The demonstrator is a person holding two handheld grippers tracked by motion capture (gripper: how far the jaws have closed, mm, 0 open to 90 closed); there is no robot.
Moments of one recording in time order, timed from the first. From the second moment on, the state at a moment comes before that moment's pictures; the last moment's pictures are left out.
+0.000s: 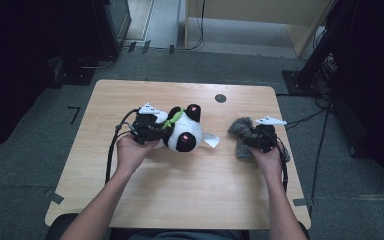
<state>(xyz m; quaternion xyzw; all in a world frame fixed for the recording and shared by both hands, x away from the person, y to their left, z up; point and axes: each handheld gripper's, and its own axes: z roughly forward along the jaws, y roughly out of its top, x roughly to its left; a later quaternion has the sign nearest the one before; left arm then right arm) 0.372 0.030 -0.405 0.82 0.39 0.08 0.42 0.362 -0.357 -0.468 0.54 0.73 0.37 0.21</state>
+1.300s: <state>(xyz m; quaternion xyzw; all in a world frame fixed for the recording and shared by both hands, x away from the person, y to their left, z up) 0.351 0.002 -0.431 0.83 0.35 0.06 0.43 0.380 -0.365 -0.481 0.58 0.72 0.37 0.15</state>
